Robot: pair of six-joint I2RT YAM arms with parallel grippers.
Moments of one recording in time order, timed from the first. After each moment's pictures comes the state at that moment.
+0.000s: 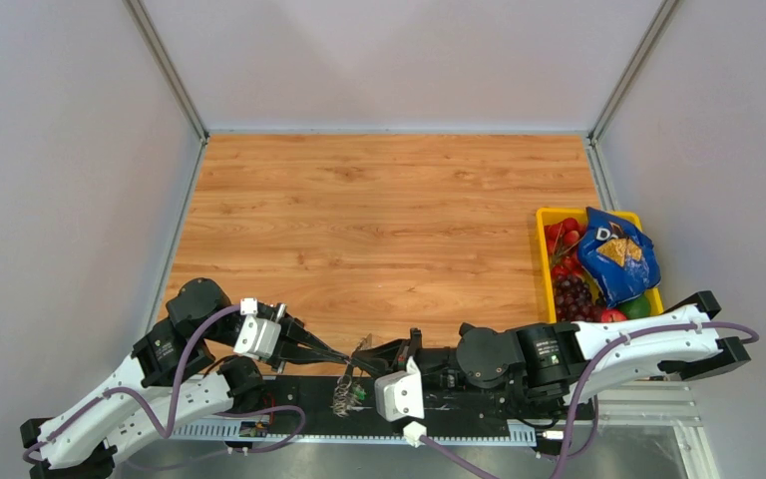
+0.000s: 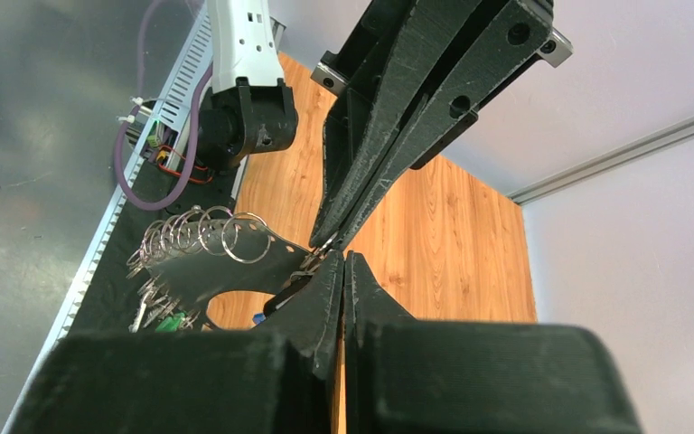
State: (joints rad) left arm -0.97 0.43 0.76 -0.31 0.88 0.15; right arm 1.74 1.03 1.11 -0.26 0.21 -0.62
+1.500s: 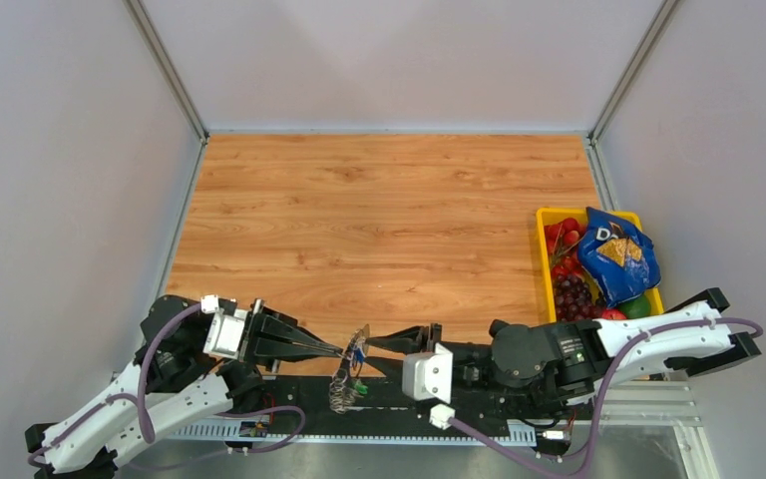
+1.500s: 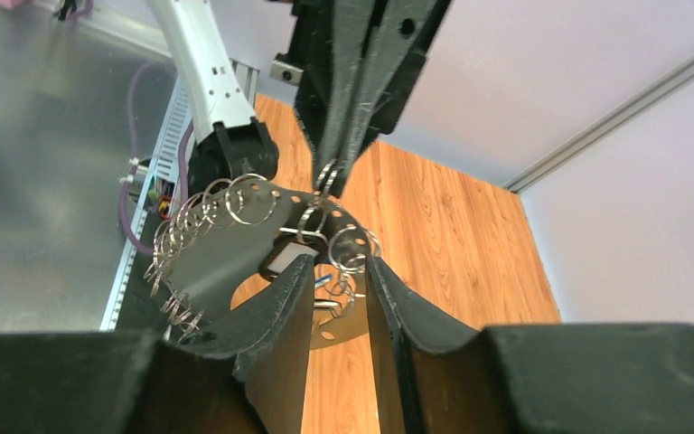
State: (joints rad) left arm -0.97 0.35 0.68 0.02 0.82 -0.05; right arm 1.79 0.97 1.11 -0.23 0.31 -0.52
